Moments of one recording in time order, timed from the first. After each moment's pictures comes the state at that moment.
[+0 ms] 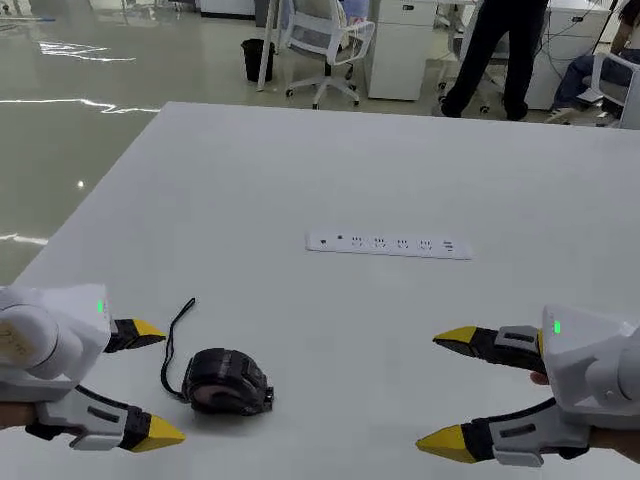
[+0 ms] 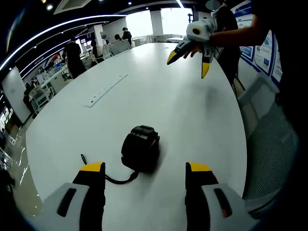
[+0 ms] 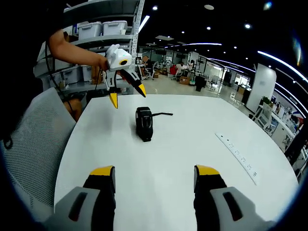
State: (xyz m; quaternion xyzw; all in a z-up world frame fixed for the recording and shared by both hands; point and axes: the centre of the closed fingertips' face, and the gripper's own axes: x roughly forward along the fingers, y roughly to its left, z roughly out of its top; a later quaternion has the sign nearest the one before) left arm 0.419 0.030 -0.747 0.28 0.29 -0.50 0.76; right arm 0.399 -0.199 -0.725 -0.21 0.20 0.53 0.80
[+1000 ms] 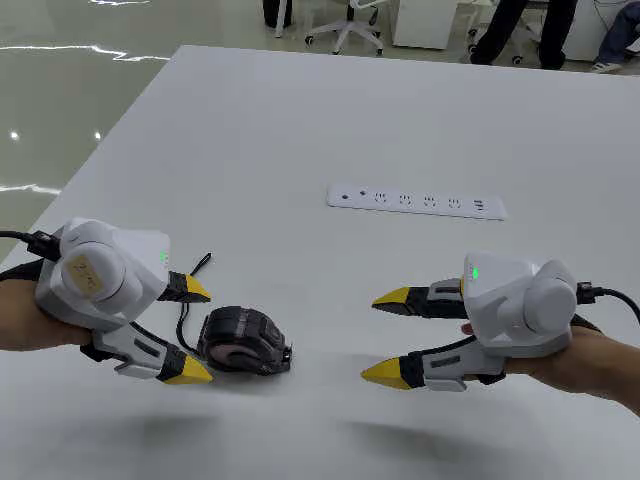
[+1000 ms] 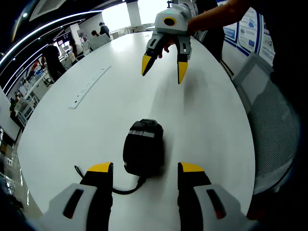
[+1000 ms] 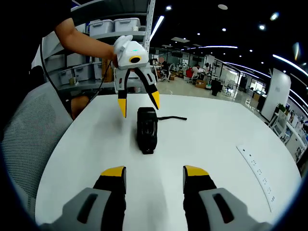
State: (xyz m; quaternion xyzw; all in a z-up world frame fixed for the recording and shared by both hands) left arm 0.437 0.017 -0.780 0.34 0.30 -0.56 0.69; right arm 0.434 -0.126 -0.767 -0.21 0.19 0.59 0.76
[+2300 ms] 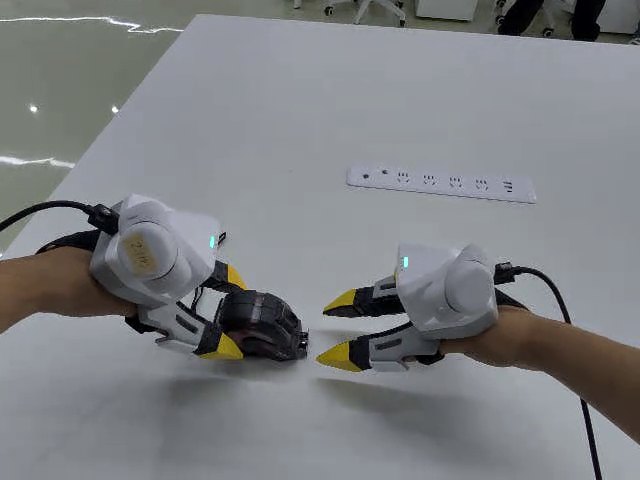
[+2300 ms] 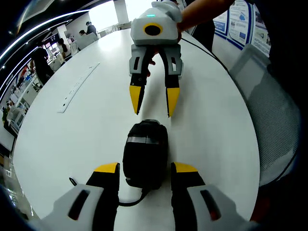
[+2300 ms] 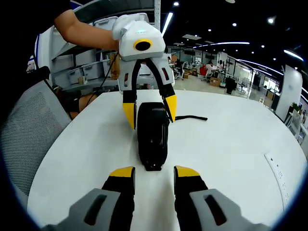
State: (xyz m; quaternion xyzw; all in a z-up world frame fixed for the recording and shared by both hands) left arm 0.445 0.001 -0.799 0.36 0.31 -0.59 0.66; right arm 0.440 -0.059 -0.809 -0.20 0.21 0.64 0.71
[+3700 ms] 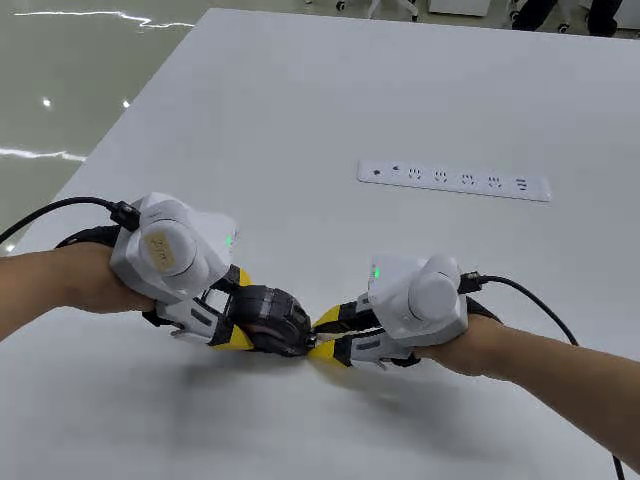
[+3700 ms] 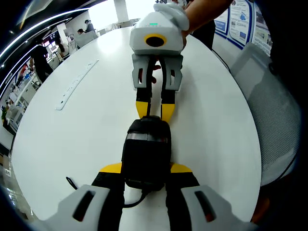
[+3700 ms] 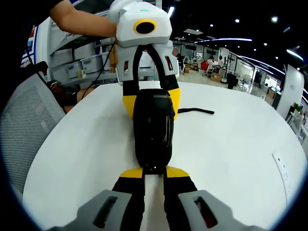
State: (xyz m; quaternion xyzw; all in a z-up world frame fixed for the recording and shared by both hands) left arm 0.444 0.000 -0.808 0.36 0.31 -0.59 0.65; right arm 0.439 -0.044 -0.835 -0.22 0.22 0.64 0.70
